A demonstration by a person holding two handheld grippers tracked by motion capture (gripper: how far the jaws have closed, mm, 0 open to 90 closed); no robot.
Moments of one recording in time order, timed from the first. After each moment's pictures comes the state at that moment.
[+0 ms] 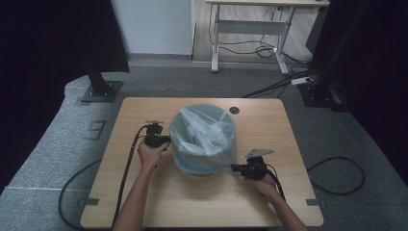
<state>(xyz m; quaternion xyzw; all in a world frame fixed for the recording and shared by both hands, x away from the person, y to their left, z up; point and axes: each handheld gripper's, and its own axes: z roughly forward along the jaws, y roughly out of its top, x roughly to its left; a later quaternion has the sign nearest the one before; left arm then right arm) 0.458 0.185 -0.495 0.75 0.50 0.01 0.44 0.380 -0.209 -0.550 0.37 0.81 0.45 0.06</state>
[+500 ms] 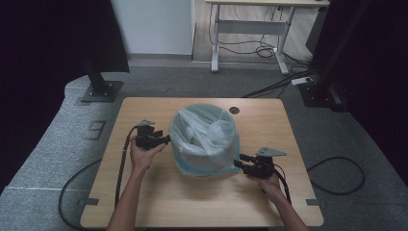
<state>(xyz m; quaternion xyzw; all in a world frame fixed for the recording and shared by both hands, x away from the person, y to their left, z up) 0.428 0.213 -0.465 0.73 0.49 0.11 0.46 0.368 -0.226 -0.529 0.38 0.75 0.54 0.12</state>
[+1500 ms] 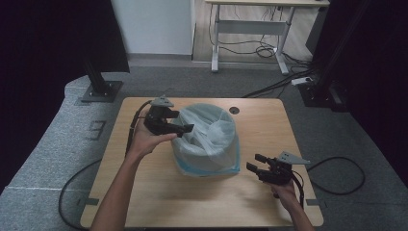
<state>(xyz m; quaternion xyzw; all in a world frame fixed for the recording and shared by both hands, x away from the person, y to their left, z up) 0.409 0.136 -0.333 0.84 0.32 0.09 0.43 0.337 -0.268 -0.513 0.37 0.70 0.59 0.12</state>
